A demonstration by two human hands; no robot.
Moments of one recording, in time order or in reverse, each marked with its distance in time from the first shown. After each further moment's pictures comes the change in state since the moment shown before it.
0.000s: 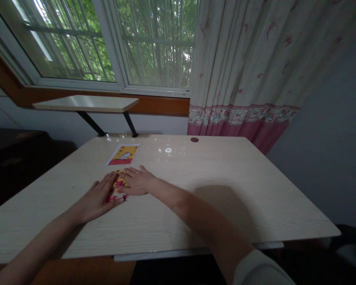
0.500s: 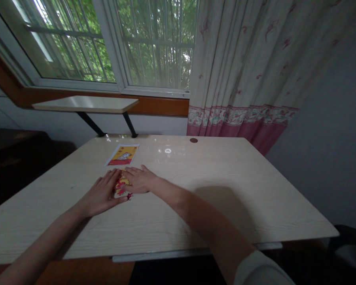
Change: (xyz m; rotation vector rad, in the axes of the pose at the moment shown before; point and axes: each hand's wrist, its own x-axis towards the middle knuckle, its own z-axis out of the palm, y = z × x) left_hand 0.018 -0.001 0.010 -0.040 0.081 0.006; right_hand -0.003 0.006 -0.009 -0.007 -0.044 0.008
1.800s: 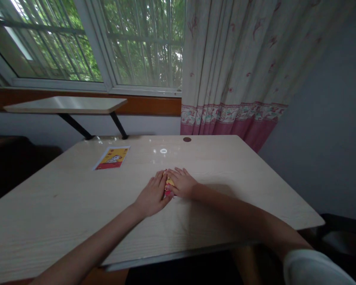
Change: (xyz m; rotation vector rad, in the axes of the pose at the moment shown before) left_hand 0.055 0.179 0.013 -0.215 -0.001 0.242; right_hand -0.164 0.059 -0.018 -0.095 0.113 0.305
